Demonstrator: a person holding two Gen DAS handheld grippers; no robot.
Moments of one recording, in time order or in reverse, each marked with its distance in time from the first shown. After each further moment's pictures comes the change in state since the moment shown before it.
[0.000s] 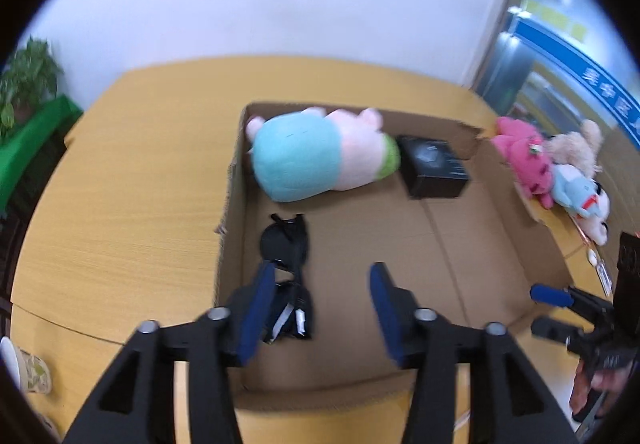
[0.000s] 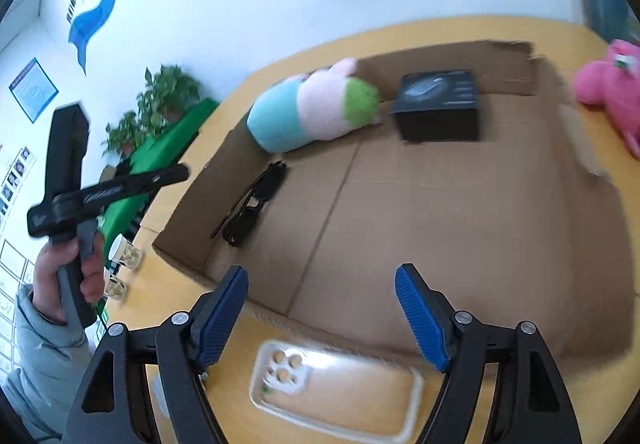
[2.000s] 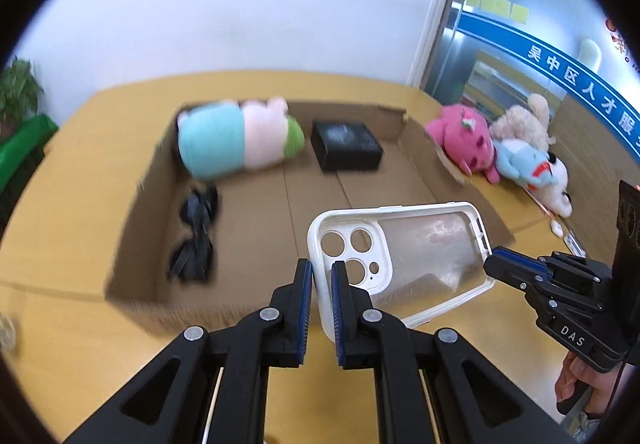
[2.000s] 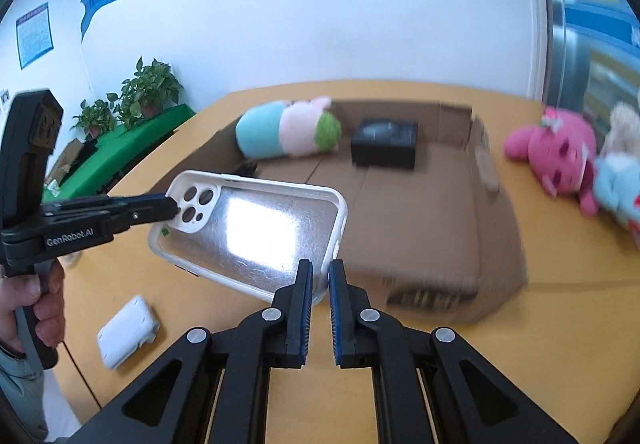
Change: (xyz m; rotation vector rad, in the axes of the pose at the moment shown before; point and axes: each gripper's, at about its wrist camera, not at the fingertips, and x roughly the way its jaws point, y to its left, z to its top) left arm -0.021 -0.087 -0.041 0.047 -0.067 -0.067; right arm -0.065 0.025 -0.041 -0.206 -0.143 -0.245
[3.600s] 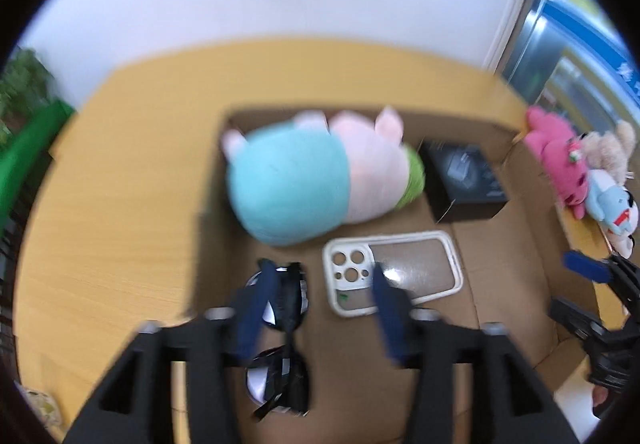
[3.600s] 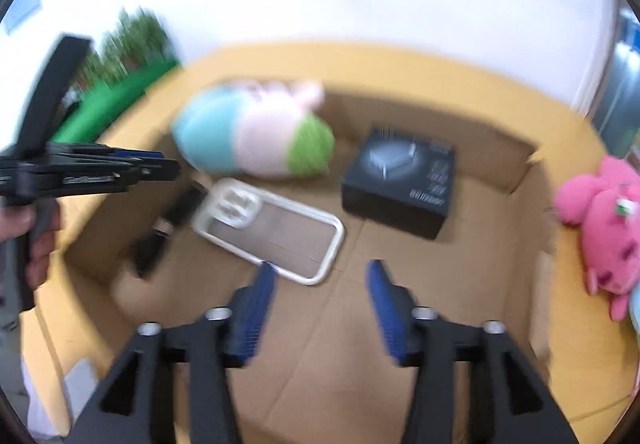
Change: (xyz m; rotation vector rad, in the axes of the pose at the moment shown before) left arm 0.063 0.094 0.072 -0.047 0.135 0.161; right arm 0.113 -0.021 0.095 -0.071 0.159 0.023
